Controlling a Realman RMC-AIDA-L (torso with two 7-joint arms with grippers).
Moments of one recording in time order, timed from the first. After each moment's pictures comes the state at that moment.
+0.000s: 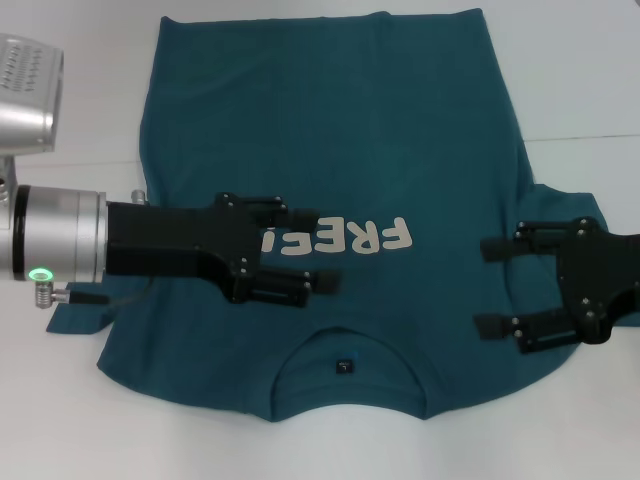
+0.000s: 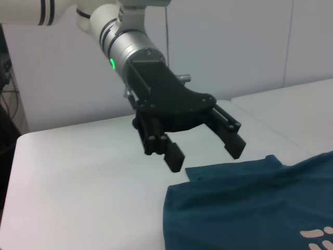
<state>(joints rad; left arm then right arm) -0.74 -2.09 0.79 0.79 1.98 1.67 -1.53 0.44 2.09 -0.71 -1.26 -2.03 -1.87 1.62</state>
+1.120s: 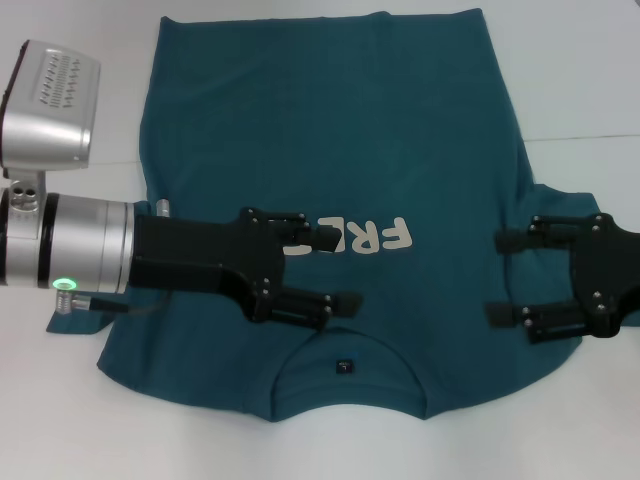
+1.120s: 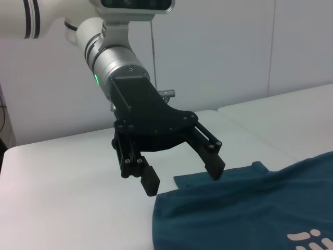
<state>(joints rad) -0.74 -2.11 0.85 0.81 1.99 1.66 -1.52 0.42 2.09 -0.67 -1.22 -2.01 -1.86 1.58</state>
